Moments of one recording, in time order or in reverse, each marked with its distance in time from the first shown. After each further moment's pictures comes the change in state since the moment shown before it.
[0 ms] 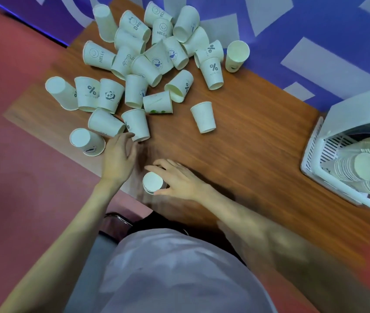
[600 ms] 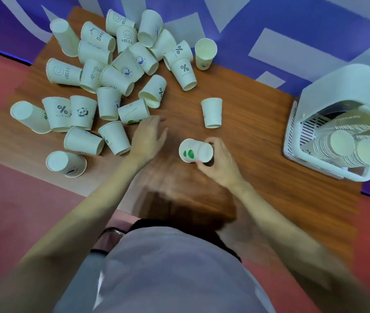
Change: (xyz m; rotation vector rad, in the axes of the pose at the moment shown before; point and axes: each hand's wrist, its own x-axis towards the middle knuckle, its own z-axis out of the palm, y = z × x) left_hand 0.070 0.087 0.055 -0.006 -0.225 0.313; right_hand -0.081 0.077 -0.036 0.267 0.763 0.437
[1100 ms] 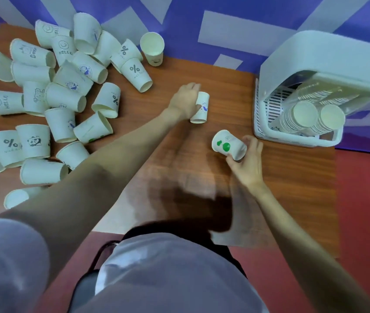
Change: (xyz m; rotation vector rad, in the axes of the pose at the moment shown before) left_hand 0.143 0.134 0.107 0.213 -0.420 0.308; right_hand -0.051 0.093 -0.063 0.006 0.429 0.396
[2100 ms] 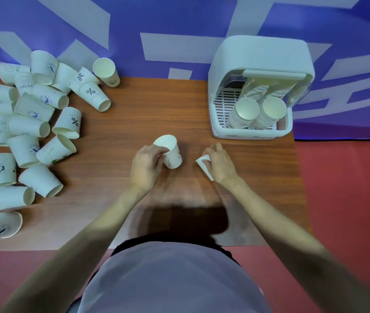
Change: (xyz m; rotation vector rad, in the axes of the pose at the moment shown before) left_hand -0.148 0.081 0.053 -0.238 0.420 0.085; right_hand 0.003 0.044 -0.045 -0.329 -0.307 -0.060
